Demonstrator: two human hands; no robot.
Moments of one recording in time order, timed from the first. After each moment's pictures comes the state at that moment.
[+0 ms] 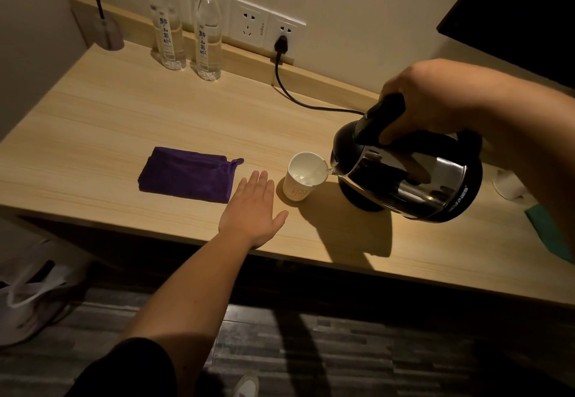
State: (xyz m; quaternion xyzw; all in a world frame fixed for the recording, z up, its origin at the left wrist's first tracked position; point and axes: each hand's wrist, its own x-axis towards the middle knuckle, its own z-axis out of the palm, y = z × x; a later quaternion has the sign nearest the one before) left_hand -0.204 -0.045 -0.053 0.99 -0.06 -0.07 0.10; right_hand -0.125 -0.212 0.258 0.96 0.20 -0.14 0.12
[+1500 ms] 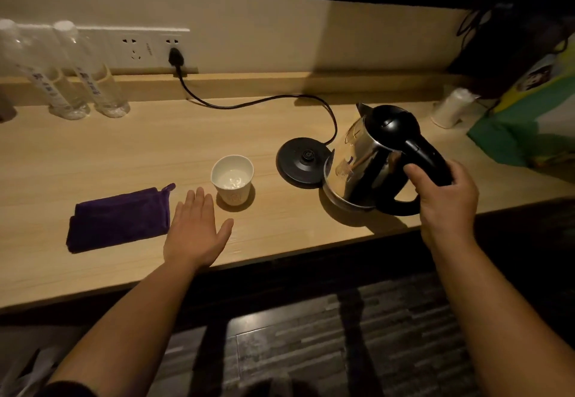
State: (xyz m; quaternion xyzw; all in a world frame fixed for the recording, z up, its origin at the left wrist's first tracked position) left_hand -0.202 -0.047 -0.048 0.99 -0.06 -0.07 0.07; right_hand -0.252 -0.399 0.119 0.78 -0.27 0.24 -0.51
